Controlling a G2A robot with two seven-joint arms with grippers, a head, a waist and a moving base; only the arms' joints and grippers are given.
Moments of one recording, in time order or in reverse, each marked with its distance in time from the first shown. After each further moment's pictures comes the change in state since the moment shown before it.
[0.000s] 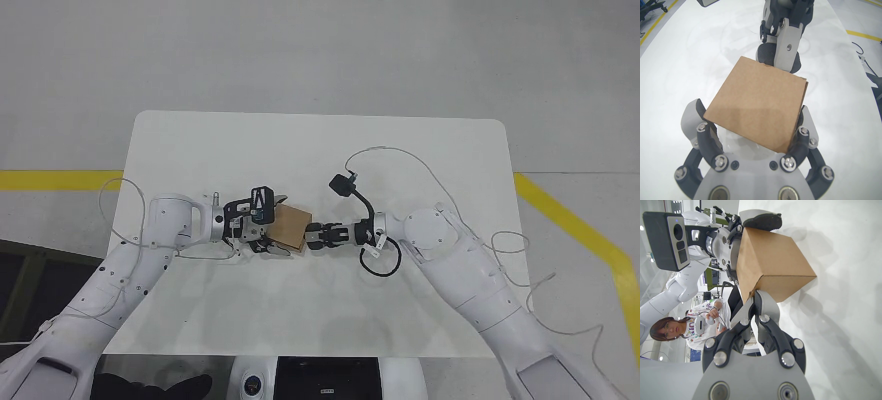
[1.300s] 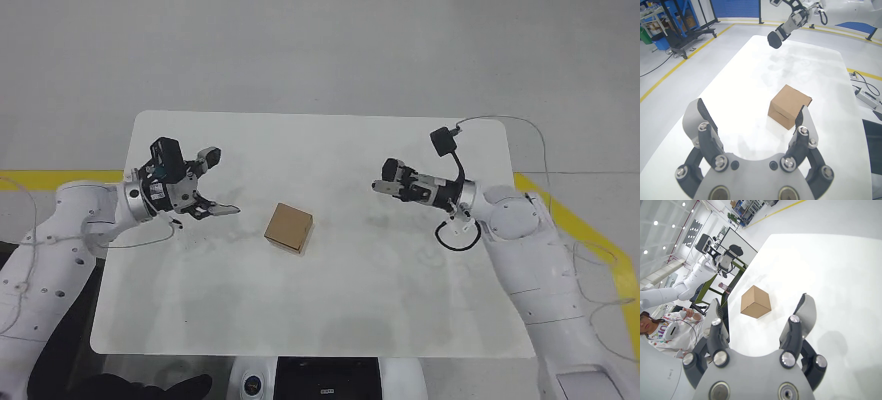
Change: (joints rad) left arm 0.099 0.208 -0.274 -0.095 -0.371 0.029 0.006; right arm -0.057 0.114 0.405 -0.012 -0.053 -0.495 -0.098
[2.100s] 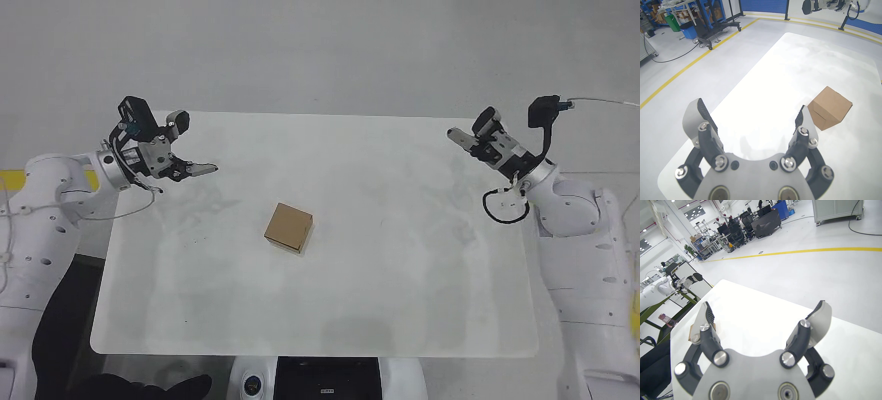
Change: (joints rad) left arm -0.167 -0.038 -0.008 0.195 -0.004 -0.004 -0.053; right arm -0.020 0.052 0.253 0.015 -0.456 -0.019 -0.466
